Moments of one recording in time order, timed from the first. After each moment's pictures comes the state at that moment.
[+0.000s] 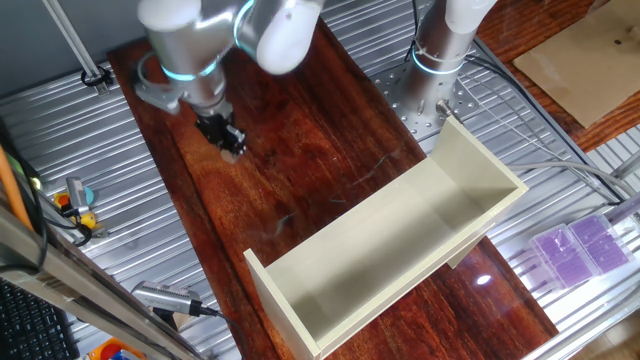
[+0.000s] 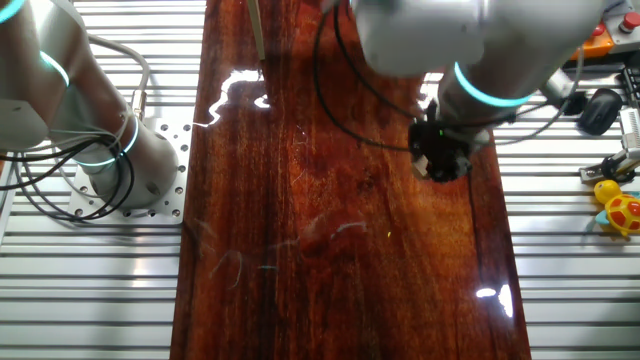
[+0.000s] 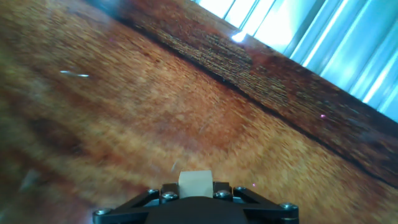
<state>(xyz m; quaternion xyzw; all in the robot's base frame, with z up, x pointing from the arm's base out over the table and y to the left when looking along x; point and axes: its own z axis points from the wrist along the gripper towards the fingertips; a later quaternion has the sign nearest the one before) 0.534 -0.033 0.108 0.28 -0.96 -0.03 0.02</state>
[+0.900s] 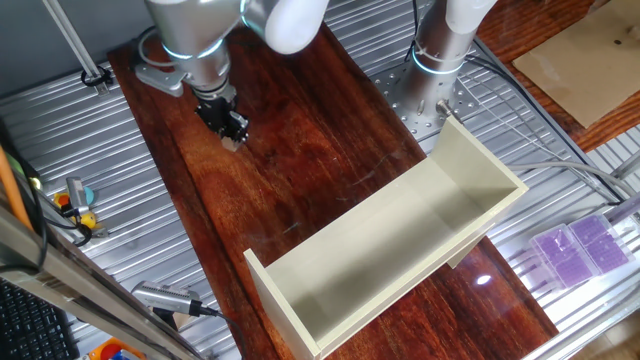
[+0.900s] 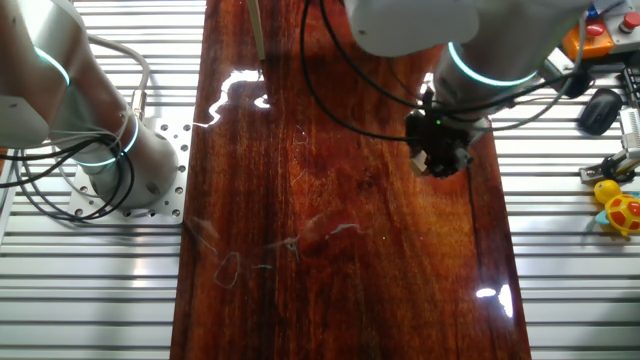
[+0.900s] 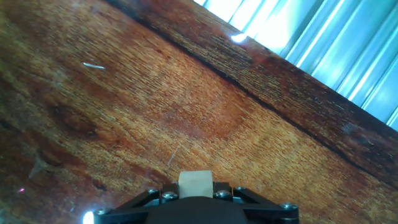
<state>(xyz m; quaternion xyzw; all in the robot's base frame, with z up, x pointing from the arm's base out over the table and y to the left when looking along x) 0.533 -0.033 0.114 0.30 -0.95 -0.02 0.01</state>
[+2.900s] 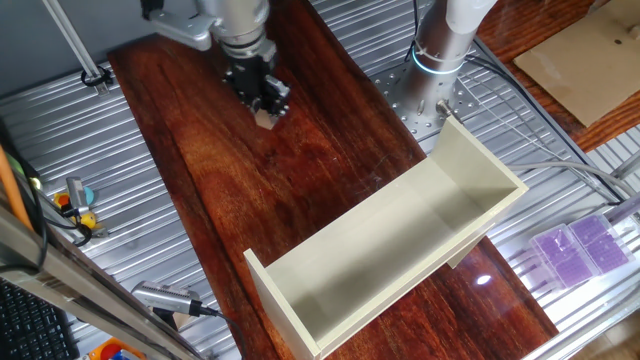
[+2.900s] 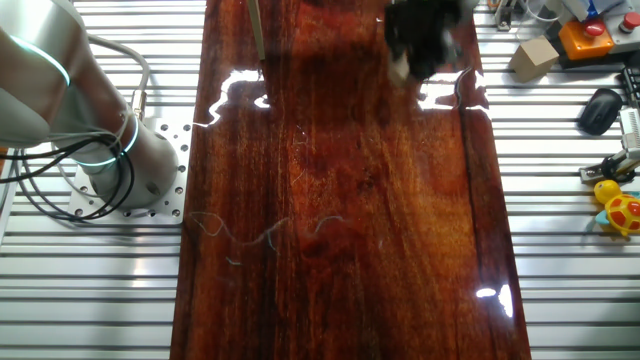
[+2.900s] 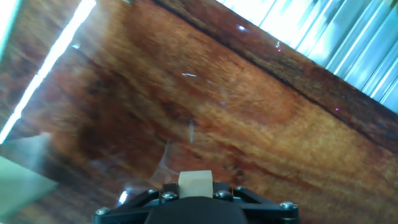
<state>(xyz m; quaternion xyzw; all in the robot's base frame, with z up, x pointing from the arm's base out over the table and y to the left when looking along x) 0.465 0.072 0.300 0.29 -0.96 -0.02 0.03</state>
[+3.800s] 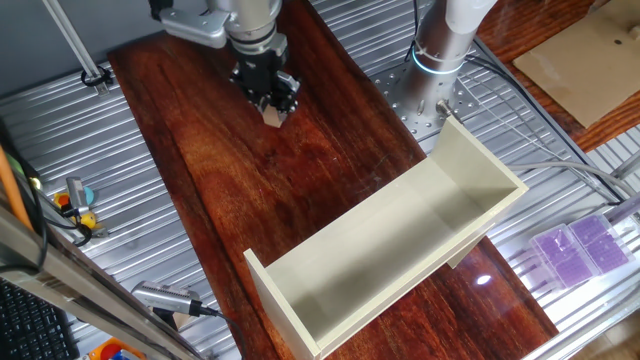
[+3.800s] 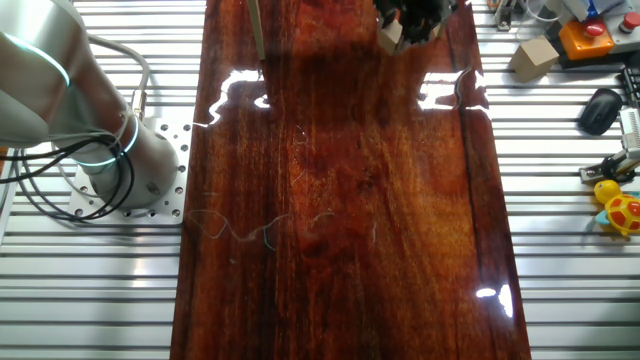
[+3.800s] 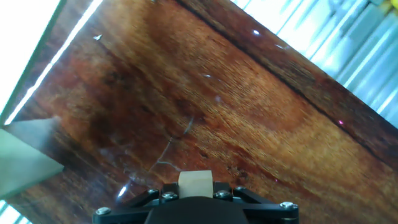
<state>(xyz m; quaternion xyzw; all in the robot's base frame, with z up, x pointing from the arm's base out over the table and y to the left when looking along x) 0.460 0.078 0.303 0.35 -0.94 -0.04 0.03</state>
